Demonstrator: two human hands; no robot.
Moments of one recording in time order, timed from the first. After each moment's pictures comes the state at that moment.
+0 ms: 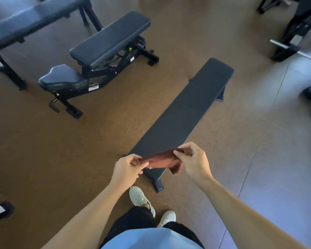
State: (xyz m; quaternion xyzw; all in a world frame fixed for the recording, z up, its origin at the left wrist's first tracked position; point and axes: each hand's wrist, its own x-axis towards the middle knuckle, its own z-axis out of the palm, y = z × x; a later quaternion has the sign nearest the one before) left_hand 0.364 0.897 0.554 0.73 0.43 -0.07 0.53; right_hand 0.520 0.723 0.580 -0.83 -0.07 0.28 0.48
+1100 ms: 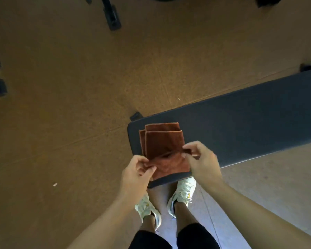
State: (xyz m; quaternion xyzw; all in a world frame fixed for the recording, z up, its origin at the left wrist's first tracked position) left_hand 0.443 0.831 0.213 0.45 0.69 0.08 0.55; right_hand 0.654 0.811 0.217 -0.79 -0.31 0.47 0.24
